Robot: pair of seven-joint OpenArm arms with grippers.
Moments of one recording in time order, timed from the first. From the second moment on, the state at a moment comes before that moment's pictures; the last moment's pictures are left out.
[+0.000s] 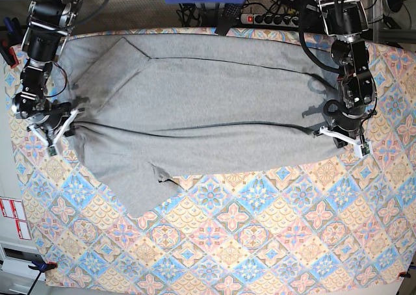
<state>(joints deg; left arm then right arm) 3.1 -12.7 -17.1 78.1 -18.7 -1.7 28.7 8.0 21.8 23.4 55.3 -5.3 41.3 -25.8</state>
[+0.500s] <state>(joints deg) 3.0 -12.5 -17.0 78.1 -18.6 -1.6 28.7 16.2 21.9 26.9 54.7 -3.8 41.3 -24.5</state>
